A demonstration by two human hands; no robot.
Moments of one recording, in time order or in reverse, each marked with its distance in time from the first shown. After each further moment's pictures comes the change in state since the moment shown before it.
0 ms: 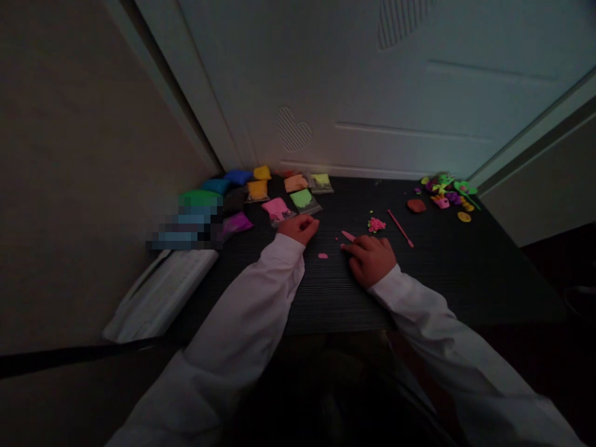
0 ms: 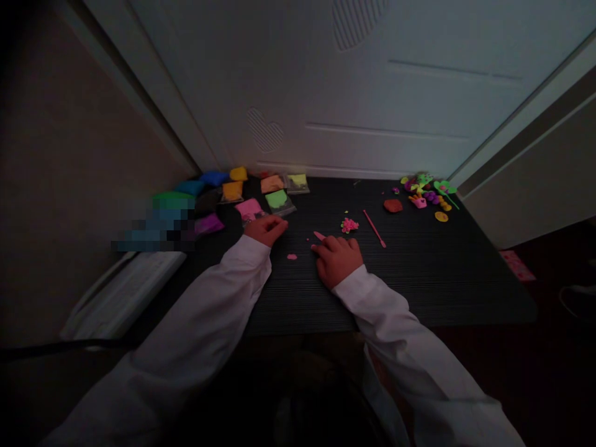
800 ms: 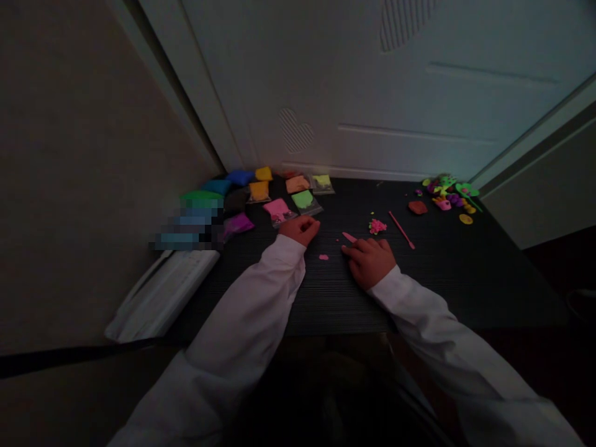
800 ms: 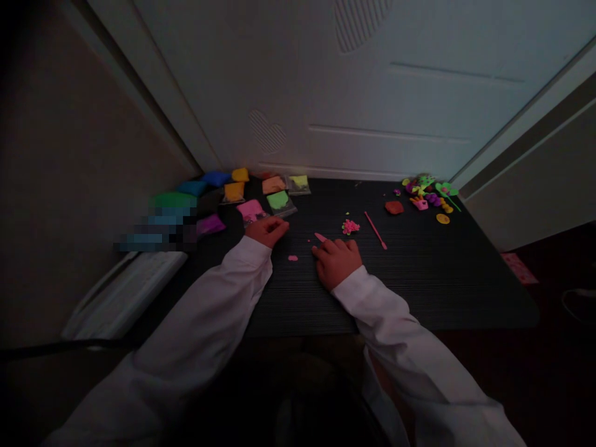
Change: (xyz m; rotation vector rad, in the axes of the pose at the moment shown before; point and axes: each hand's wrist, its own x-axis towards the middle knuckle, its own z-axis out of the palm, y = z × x) left_hand 0.003 -0.008 0.001 0.017 -0.029 0.011; right_hand 0.002 -0.001 0.000 -0.045 -0.010 -0.043
